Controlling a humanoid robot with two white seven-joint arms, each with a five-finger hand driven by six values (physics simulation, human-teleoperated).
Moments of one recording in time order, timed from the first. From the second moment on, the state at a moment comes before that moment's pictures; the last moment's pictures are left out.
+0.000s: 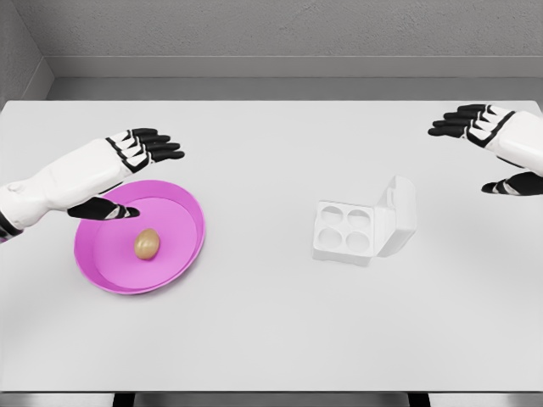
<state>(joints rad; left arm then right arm) -0.21 0.83 -0.25 -1.74 -0.32 -0.61 -0.26 -0.26 -1.14 0.27 -1.69 0.17 -0.61 0.23</state>
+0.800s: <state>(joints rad) -0.46 0.99 -0.41 -1.76 -0.65 -0.61 -0.49 -0.07 -1.09 0.27 -1.48 0.18 -0.61 0.31</state>
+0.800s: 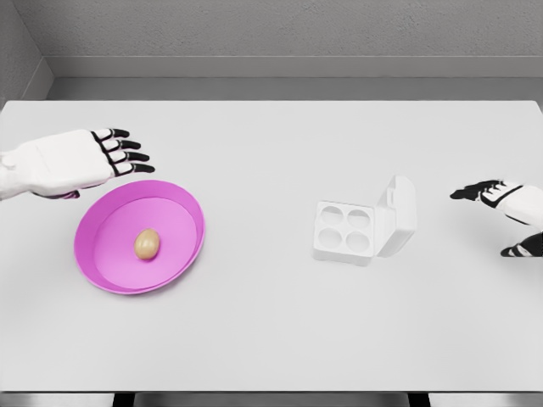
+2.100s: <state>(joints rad) -0.74 0.99 -0.91 -1.66 -0.58 -0.61 -0.55 -0.06 -0.96 0.18 -1.43 0.24 -0.61 0.42</state>
